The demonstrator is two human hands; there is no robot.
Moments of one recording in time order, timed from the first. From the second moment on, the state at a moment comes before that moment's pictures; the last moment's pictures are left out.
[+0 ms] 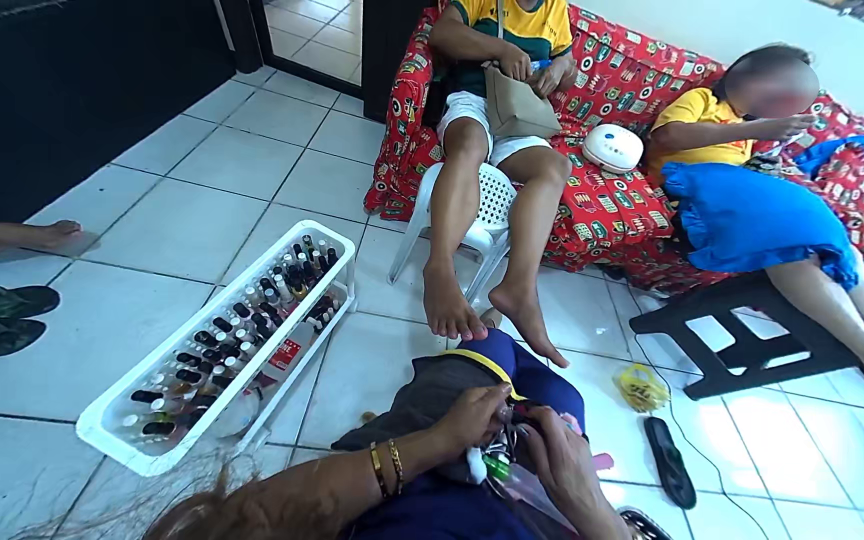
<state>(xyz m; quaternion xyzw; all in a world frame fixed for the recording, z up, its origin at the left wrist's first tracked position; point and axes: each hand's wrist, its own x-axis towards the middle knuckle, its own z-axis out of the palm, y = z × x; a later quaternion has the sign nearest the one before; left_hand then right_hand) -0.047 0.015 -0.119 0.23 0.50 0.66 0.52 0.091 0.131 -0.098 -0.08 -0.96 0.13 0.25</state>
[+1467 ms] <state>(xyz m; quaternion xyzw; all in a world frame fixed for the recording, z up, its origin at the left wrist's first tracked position) -0.007 0.025 -0.103 0.44 0.41 0.60 0.52 0.165 0.120 -0.063 -0.22 -0.87 0.39 0.21</state>
